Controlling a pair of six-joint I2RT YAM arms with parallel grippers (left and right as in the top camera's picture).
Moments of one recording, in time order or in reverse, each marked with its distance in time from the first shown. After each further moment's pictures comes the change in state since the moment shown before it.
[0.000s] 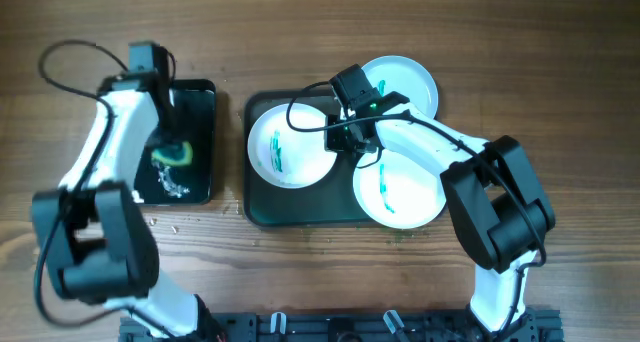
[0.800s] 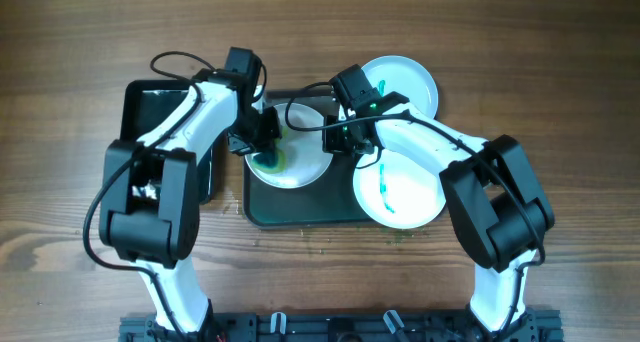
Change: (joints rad) left arm -0.324 0.200 0.026 0.046 0.393 -0.225; right arm -0.001 0.004 0.000 0.005 -0.053 0.000
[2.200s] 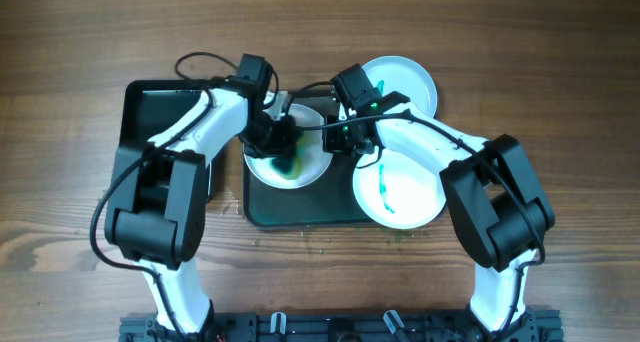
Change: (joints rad) left arm -0.046 0.002 -0.041 0.064 0.186 0.182; right arm -0.004 0.002 0.000 0.002 -0.014 0.000
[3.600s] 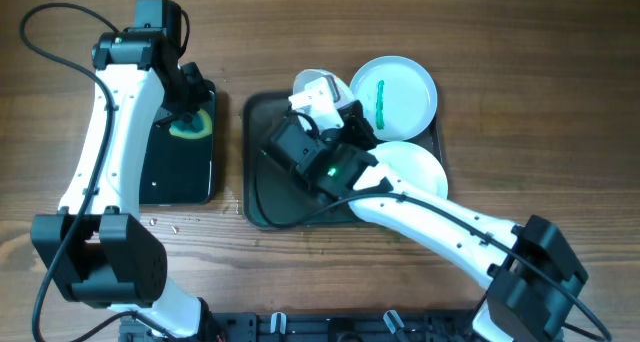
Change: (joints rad) left arm 0.249 -0.221 0.327 -0.416 -0.532 -0.224; right arm 0.410 -0.299 0.016 -0.132 1.353 -0.374
